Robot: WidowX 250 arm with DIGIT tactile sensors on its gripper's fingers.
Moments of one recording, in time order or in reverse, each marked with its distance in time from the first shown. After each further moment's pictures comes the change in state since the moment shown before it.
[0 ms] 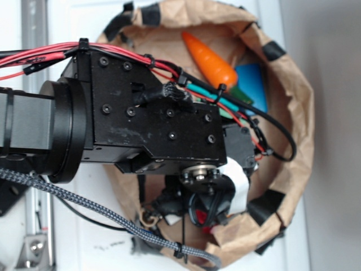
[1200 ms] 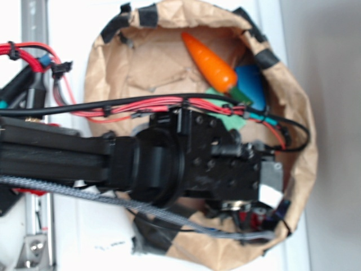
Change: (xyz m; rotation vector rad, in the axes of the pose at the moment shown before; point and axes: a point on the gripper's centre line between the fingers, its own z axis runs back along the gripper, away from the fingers) arm -0.003 0.008 -0.064 0.110 0.172 0.377
